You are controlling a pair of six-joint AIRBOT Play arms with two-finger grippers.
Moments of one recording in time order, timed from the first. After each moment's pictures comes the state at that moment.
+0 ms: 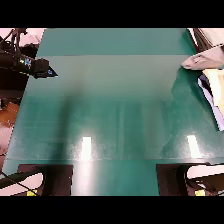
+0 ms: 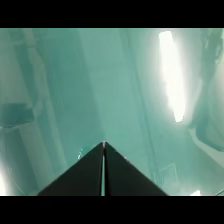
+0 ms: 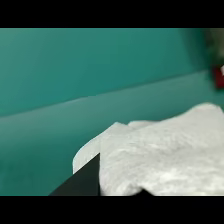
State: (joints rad) left arm 0.06 -1.28 1.52 1.01 -1.39 -1.36; right arm -0.57 -1.63 1.74 -0.75 0.88 0.99
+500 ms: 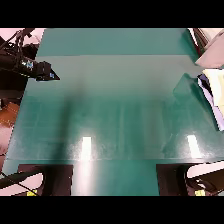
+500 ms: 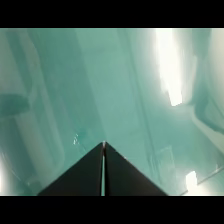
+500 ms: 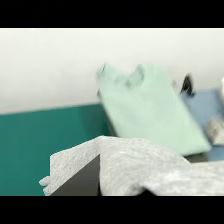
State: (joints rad) left arm 0.04 -1.28 1.52 1.01 -1.45 -1.36; right arm -0.61 -1.74 2.07 -0.75 0.68 0.86
